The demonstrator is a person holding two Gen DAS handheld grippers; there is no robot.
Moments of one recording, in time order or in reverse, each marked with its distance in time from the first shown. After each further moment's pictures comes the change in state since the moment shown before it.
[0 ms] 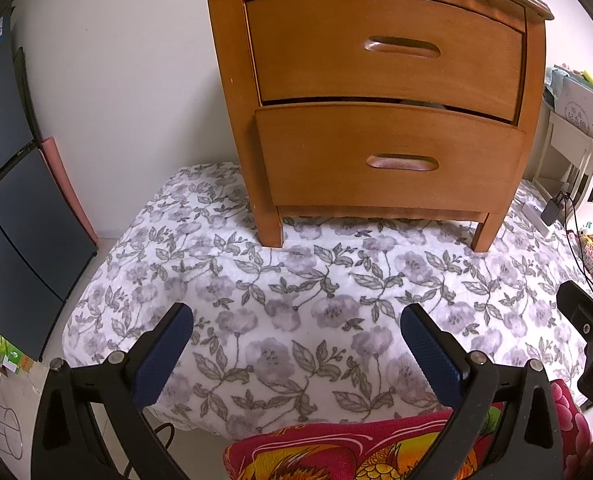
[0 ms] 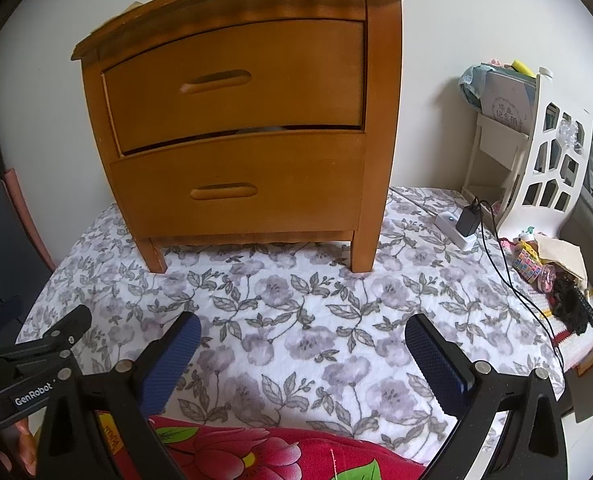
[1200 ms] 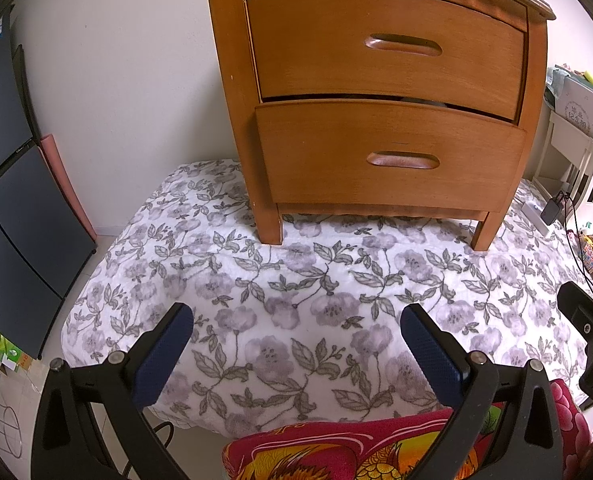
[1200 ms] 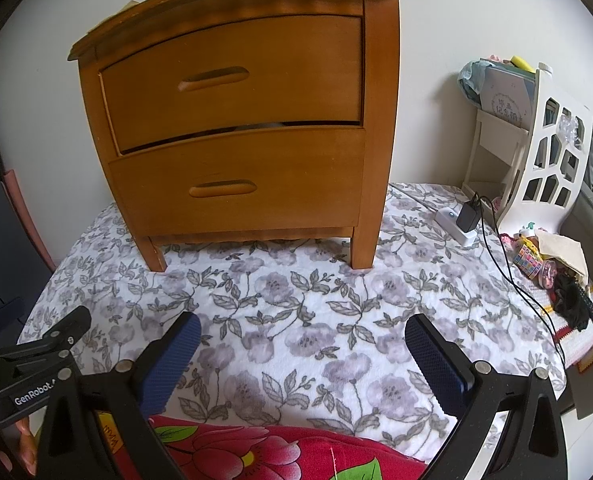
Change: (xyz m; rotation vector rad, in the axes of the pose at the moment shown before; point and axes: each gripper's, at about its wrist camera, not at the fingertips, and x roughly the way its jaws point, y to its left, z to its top) left arm 0.002 -0.001 -0.001 0.000 0.006 -0.001; right arm 0.001 0.000 0.000 0.002 0.007 0.000
